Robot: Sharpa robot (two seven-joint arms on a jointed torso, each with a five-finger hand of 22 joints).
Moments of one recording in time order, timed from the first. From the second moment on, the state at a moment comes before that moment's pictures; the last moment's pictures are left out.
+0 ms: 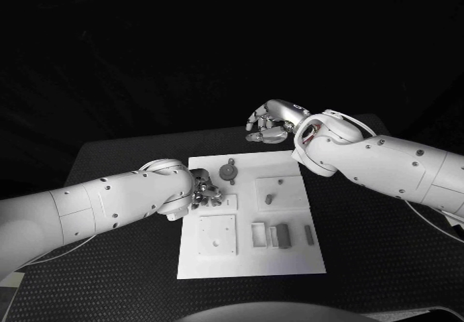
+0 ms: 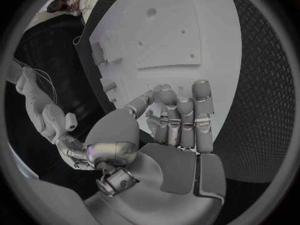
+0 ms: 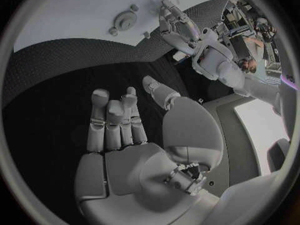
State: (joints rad) left arm 1.26 -0.50 -0.23 1.28 -0.98 0.00 -0.53; left_hand 0.84 0.03 0.59 -0.17 0.23 1.07 0.04 0.32 0.84 1.23 -0.06 0.95 0.79 1.06 -0.13 1.36 0.75 0.02 1.24 -0.22 0.62 1.31; right arm 1.22 -0.71 0.06 1.39 -1.41 -0.35 -0.11; right_hand 1.02 -0.20 0.66 -0.18 0.07 1.00 0.11 0.21 0.64 1.06 0.00 0.99 1.08 1.15 -0.10 1.39 0.91 0.25 1.10 -0.01 0.93 1.31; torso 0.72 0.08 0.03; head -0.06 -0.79
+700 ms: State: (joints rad) left arm 1.26 -0.50 -0.23 1.28 -0.97 0.00 -0.53; left_hand 0.79 0.00 0.50 -0.18 0.26 1.09 0.03 0.31 1.01 1.22 -0.08 0.97 0.78 1.08 -0.17 1.37 0.73 0.02 1.26 -0.26 0.63 1.31; right arm 1.22 -0.71 0.06 1.39 -1.41 -0.34 -0.11; right_hand 1.02 -0.20 0.66 -0.18 0.07 1.00 0.10 0.21 0.64 1.06 0.00 0.99 1.08 1.15 -0.10 1.39 0.91 0.25 1.10 -0.01 0.93 1.31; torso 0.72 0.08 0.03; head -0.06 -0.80
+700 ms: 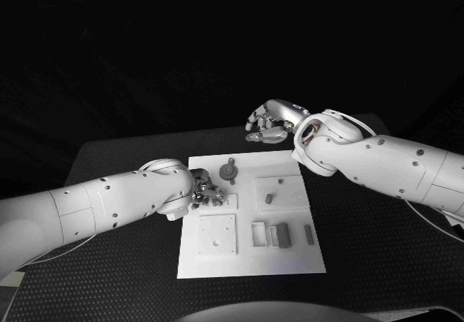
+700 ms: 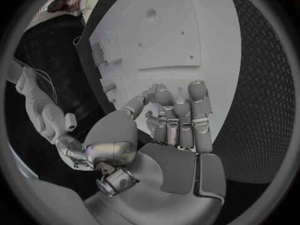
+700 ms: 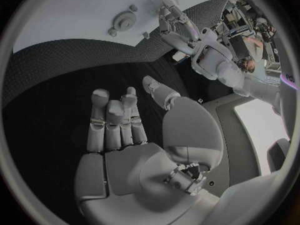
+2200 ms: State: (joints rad) left arm 1.26 -0.51 -0.23 1.30 -1.00 -0.09 -0.51; left_hand 0.88 -0.03 0.51 -0.21 0.30 1.12 0.00 0.32 1.01 1.23 -0.09 1.00 0.75 1.08 -0.17 1.40 0.70 0.02 1.27 -0.26 0.63 1.31; right arm 1.22 -0.71 0.06 1.40 -1.41 -0.34 -0.11; right_hand 1.02 -0.20 0.66 -0.18 0.07 1.00 0.10 0.21 0.64 1.06 0.00 0.99 1.08 1.15 -0.10 1.39 0.91 0.25 1.10 -0.01 0.93 1.31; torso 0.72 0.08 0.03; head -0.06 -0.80
